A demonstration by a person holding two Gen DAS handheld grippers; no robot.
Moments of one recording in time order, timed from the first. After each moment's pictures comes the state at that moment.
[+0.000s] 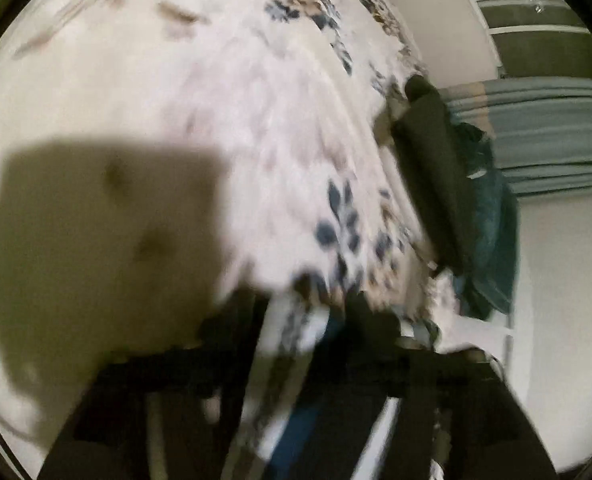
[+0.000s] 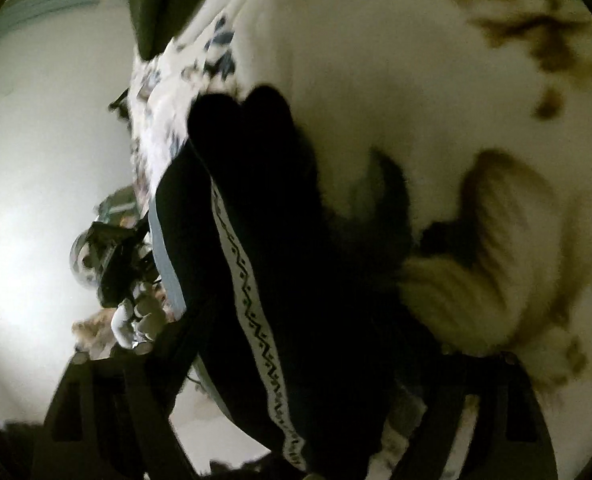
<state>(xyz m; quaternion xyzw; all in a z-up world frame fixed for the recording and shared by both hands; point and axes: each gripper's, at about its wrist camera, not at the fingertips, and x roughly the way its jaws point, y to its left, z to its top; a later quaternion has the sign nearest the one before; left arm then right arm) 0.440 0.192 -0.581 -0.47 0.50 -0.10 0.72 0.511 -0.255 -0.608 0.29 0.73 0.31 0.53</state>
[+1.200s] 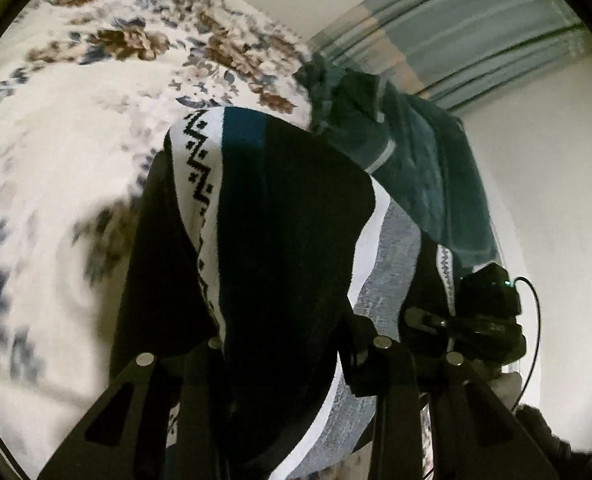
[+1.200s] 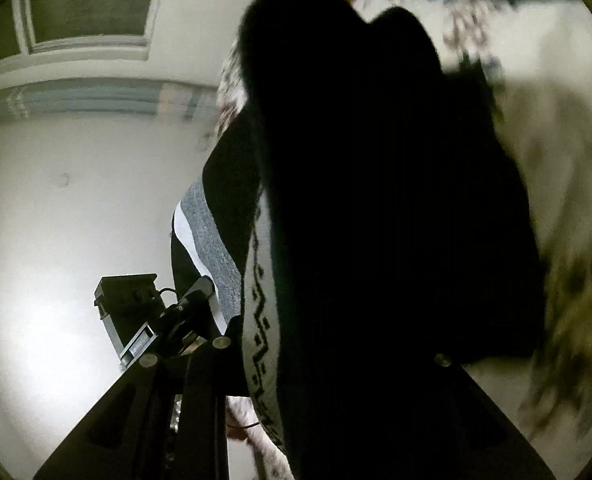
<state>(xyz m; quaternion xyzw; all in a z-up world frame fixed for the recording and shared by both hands) 0.769 0.061 -0.429 -0.28 0.51 -0.25 0.77 0.744 -0.260 -0.452 0.40 0.57 0.25 0.67</state>
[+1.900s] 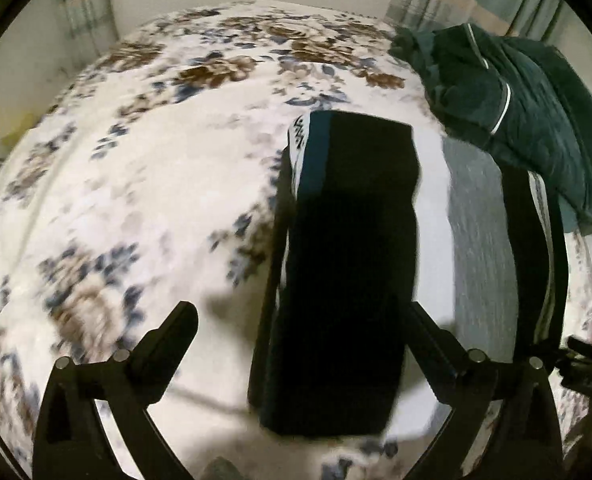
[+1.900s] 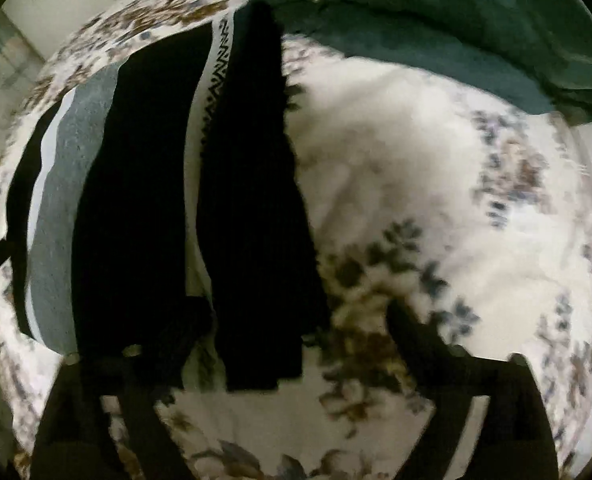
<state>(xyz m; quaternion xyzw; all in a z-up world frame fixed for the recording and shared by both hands) 0.728 0.040 -0.437 -0.04 0.53 -0.04 0.84 0.663 -0.281 -0.455 0.07 0.62 -0.09 0.78</state>
